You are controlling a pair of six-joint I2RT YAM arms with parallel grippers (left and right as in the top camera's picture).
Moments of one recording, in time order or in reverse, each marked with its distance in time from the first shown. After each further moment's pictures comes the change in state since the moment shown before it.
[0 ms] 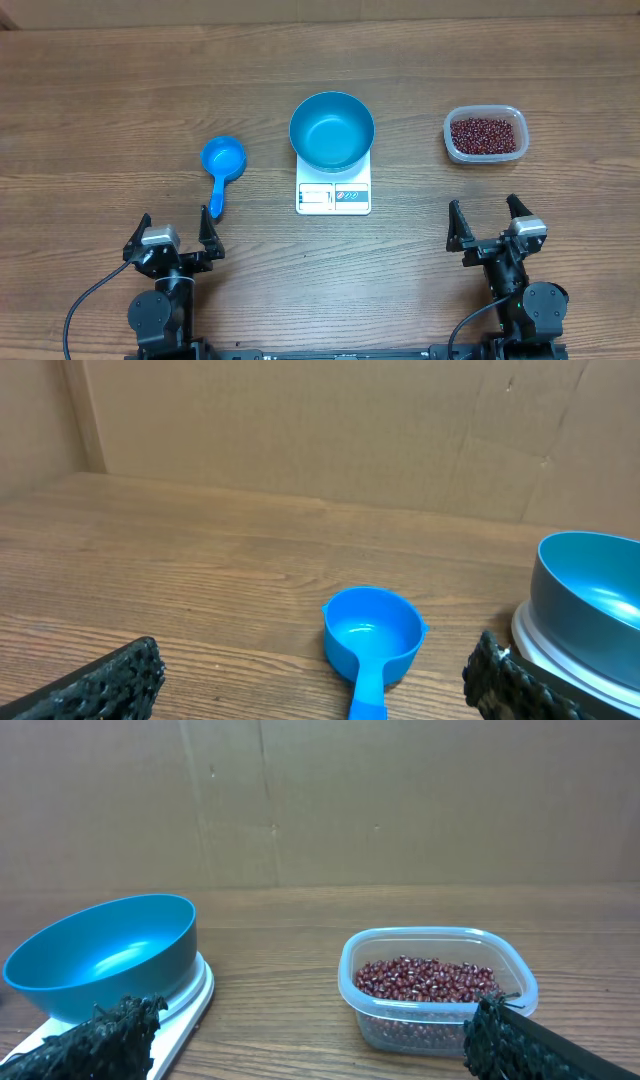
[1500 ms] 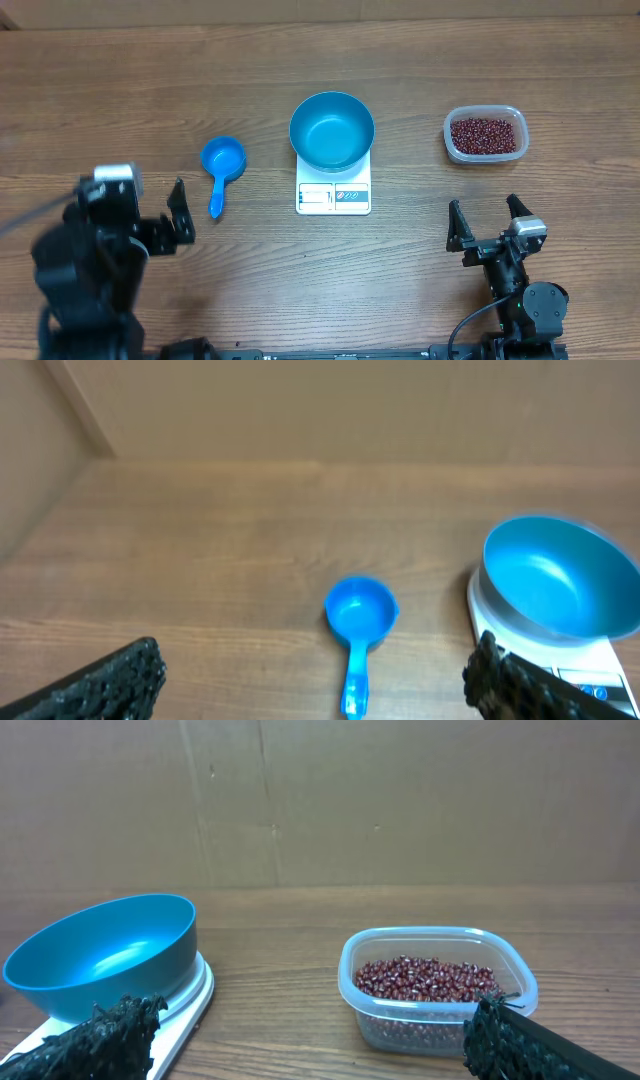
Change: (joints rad) left arm 0.000 0.679 1.043 -0.769 0.026 0.150; right arm 0.000 0.000 0.000 -0.001 0.000 0.000
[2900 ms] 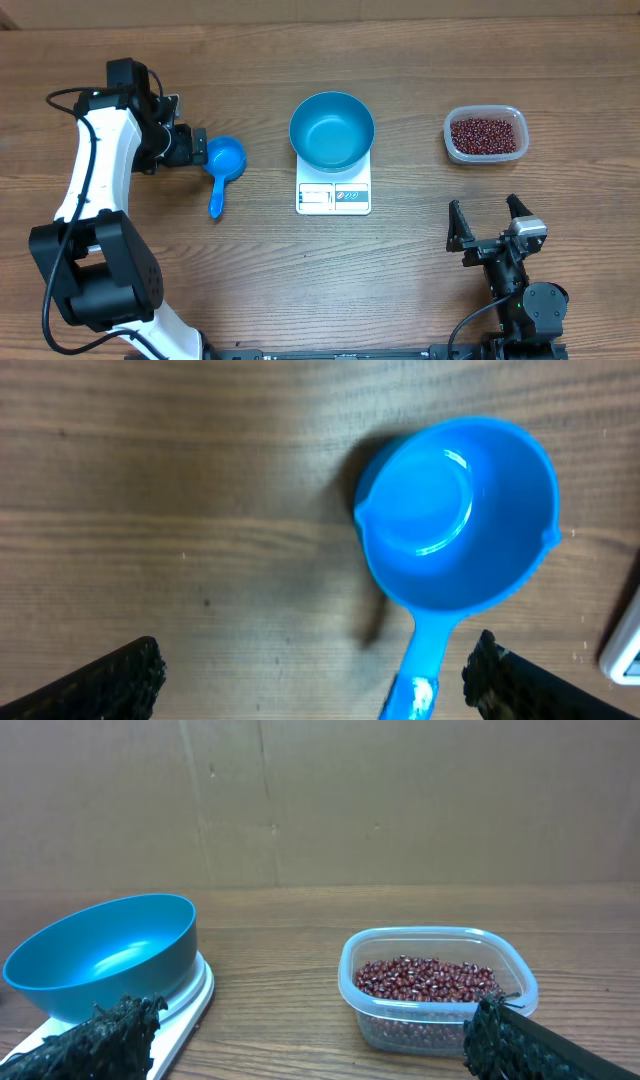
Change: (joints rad) left arm 0.000 1.175 0.465 -0.224 -0.003 0.023; right arm 0.000 0.000 0.000 0.001 0.000 0.000
